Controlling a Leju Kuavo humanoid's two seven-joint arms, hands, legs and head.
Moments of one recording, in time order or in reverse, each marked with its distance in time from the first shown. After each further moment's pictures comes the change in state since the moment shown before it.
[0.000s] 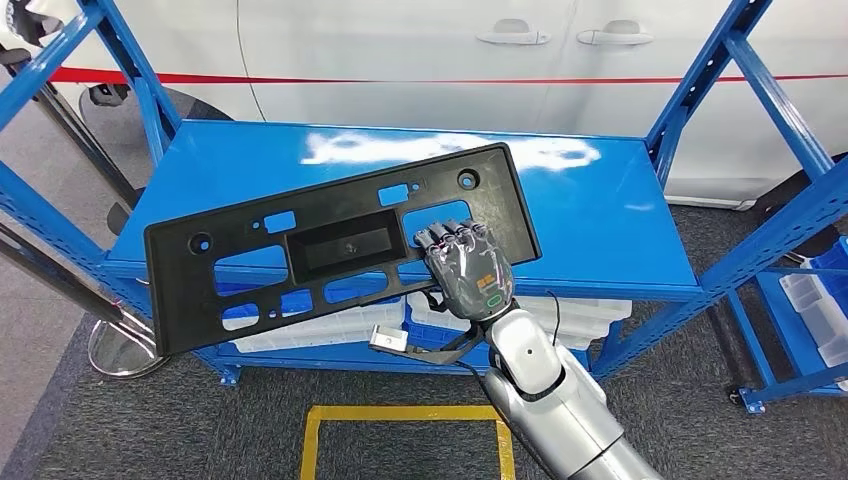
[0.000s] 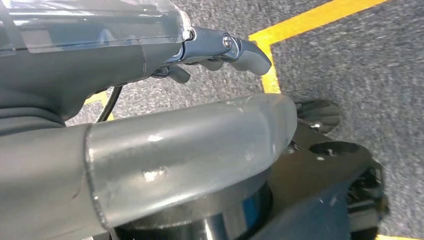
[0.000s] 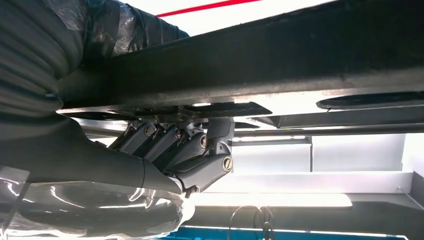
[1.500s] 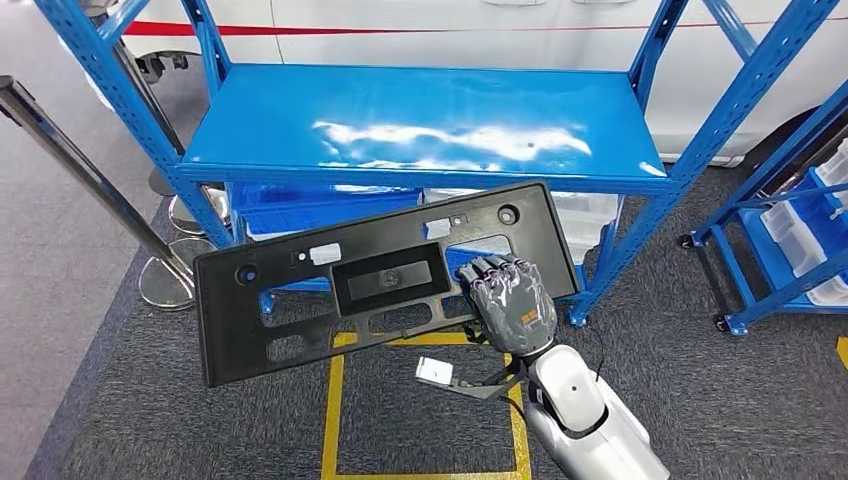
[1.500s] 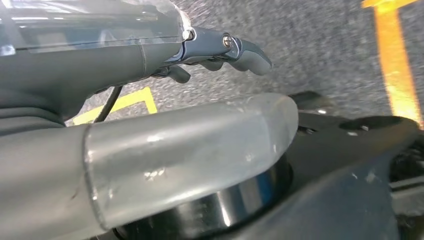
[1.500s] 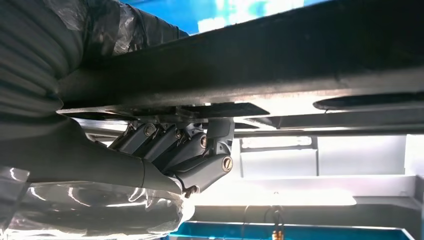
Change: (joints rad) left arm -0.003 -0.018 -0.012 0.003 -0.044 0.023 0.013; right arm 0.150 -0.153 -0.022 -0.149 -0.068 -0.006 -0.020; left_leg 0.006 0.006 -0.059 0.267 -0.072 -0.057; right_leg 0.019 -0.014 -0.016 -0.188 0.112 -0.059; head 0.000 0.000
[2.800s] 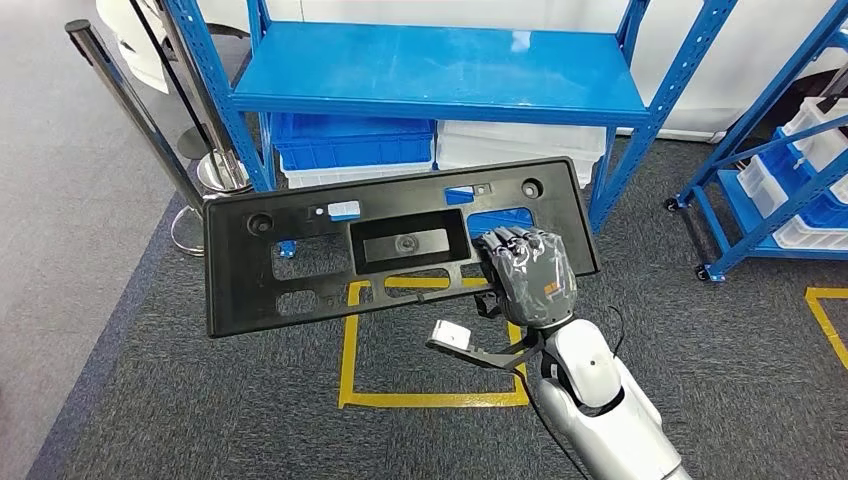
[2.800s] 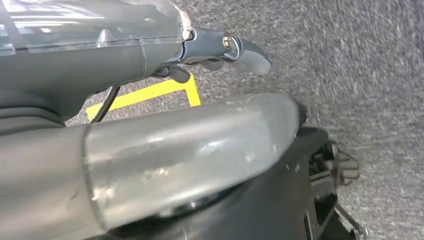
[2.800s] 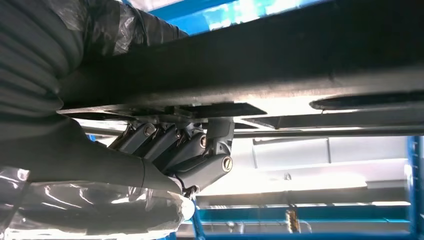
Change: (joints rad) left arm -0.005 -0.010 0.003 0.003 0.024 0.012 -0.009; right arm -0.053 -0.006 -0.065 -0.043 -0.092 0.073 -0.010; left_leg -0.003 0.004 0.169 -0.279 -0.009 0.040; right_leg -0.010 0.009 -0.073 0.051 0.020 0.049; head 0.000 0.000
